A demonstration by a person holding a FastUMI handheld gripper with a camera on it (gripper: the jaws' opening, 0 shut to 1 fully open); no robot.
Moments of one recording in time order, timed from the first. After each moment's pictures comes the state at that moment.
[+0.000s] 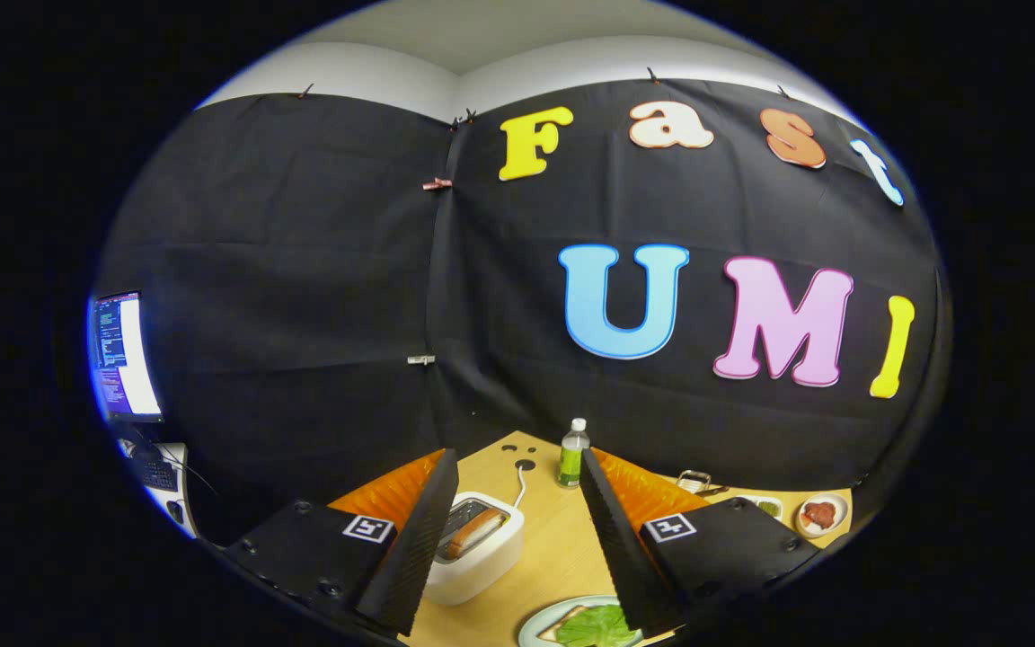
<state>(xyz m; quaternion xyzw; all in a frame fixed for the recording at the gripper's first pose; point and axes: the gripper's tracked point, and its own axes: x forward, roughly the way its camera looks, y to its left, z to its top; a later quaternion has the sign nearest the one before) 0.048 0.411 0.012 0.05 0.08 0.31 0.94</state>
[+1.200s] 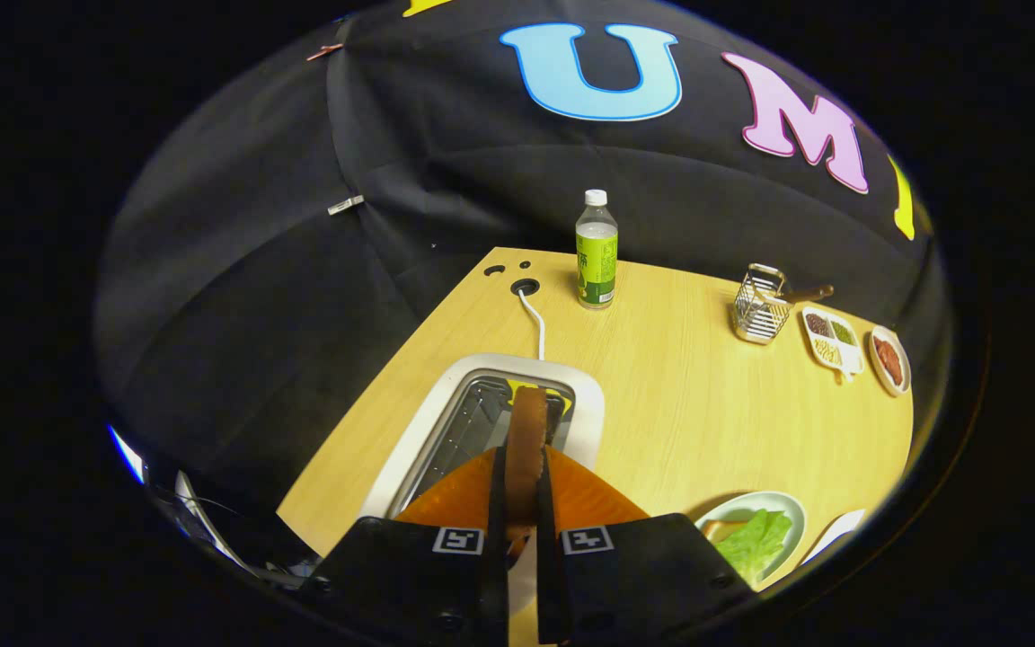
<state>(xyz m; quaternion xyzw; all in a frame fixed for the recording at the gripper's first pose) 0.082 0.534 -0.198 0.08 0.40 0.22 0.89</state>
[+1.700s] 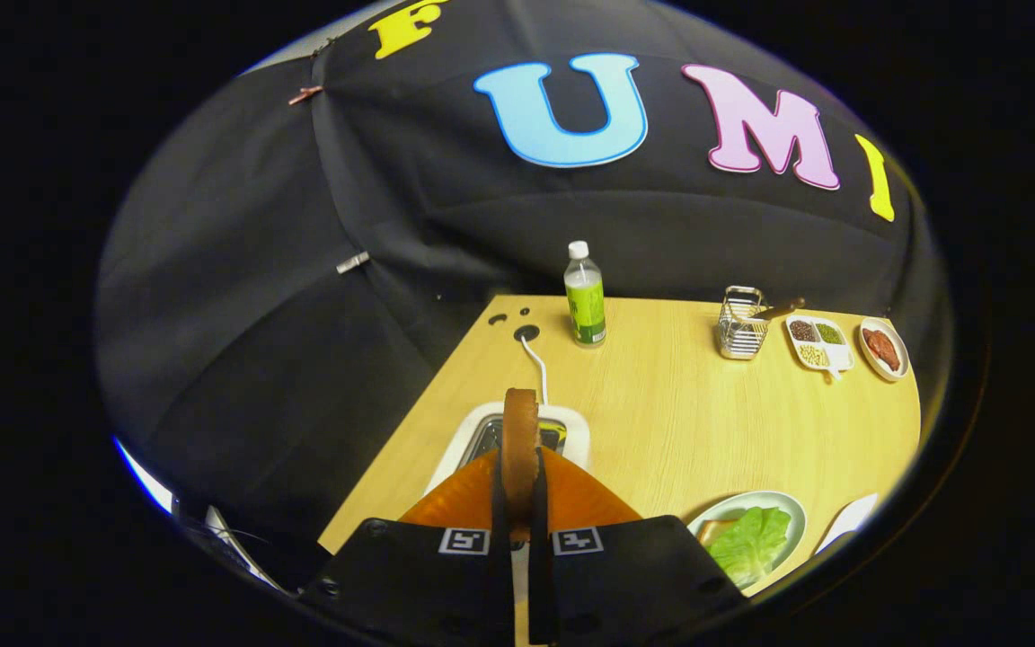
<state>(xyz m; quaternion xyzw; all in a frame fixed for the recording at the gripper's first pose) 0.085 0.503 -0.121 0.15 0.33 0.21 0.91</state>
